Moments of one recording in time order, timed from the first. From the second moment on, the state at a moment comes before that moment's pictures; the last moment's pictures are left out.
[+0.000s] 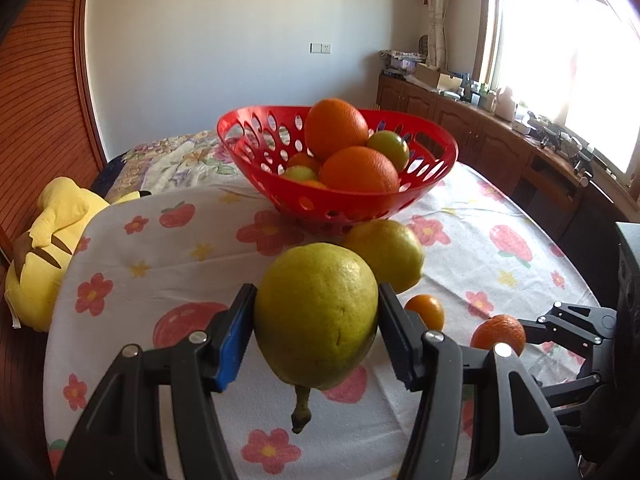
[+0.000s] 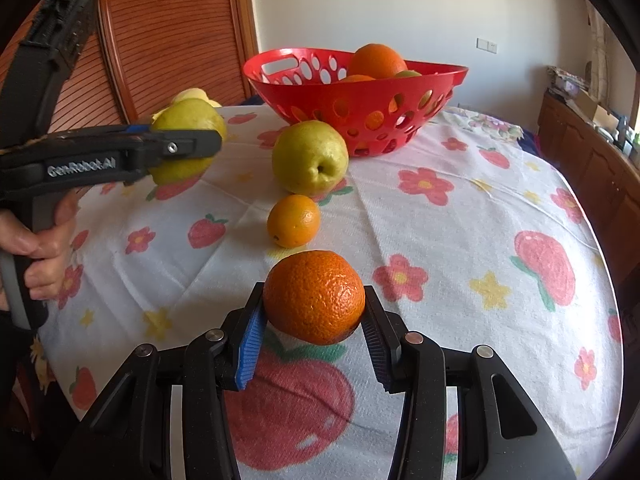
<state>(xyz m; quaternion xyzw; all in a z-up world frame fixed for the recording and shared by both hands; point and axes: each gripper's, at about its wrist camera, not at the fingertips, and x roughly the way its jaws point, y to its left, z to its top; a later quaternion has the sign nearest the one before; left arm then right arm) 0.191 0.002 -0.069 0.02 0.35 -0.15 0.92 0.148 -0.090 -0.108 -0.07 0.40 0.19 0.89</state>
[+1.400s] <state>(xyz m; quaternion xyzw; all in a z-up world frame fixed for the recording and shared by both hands) 0.348 -0.023 -0.032 0.06 0.35 -0.14 0.92 0.309 -0.080 -0.025 -0.10 0.33 0.25 0.90</state>
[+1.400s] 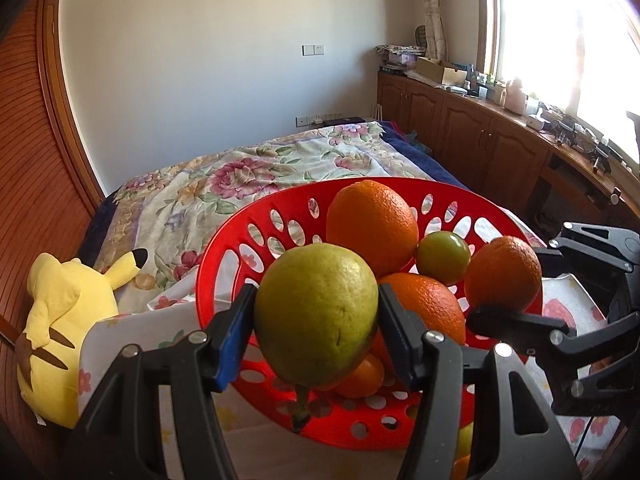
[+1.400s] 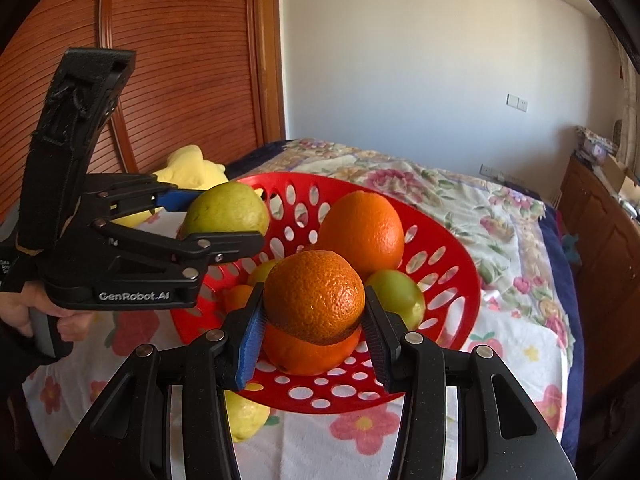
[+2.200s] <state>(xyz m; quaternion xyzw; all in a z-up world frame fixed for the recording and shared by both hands) 0.335 0.013 -0.017 0.03 0.32 -0.12 0.94 0.312 -0.054 -0.038 -0.11 0.34 0.27 0.90</state>
